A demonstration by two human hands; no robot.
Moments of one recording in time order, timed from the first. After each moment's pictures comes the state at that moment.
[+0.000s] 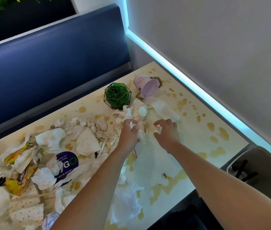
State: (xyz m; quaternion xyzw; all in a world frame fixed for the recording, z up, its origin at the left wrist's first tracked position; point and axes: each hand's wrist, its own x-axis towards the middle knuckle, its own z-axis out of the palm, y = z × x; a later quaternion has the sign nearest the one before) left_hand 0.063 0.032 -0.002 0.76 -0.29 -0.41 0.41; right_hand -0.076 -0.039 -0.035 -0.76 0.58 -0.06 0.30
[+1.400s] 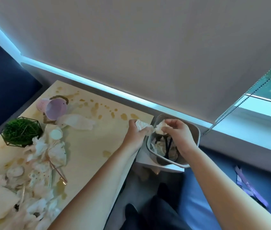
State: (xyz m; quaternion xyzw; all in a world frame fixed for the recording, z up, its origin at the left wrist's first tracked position) left_hand -0.199 -0.013 0.012 0.62 -0.54 -0.53 0.22; right_hand -0.359 0.023 0.021 -0.30 0.69 -0.44 0.49
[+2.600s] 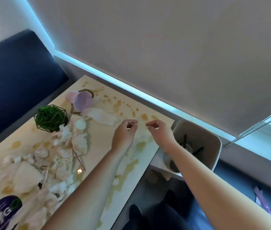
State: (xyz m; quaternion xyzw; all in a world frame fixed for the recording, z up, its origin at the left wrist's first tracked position) left_hand -0.121 -0.017 0.004 0.69 -0.53 -0.40 0.31; right_hand -0.267 -0.015 0.017 -0.50 0.68 -0.30 0.45
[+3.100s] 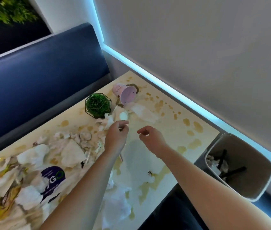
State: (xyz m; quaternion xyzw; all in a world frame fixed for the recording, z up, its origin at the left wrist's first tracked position) left_hand 0.044 0.022 0.010 0.76 -0.42 -0.31 0.38; right_hand -0.102 -0.003 0.013 -0.60 0.59 -0.18 0.50
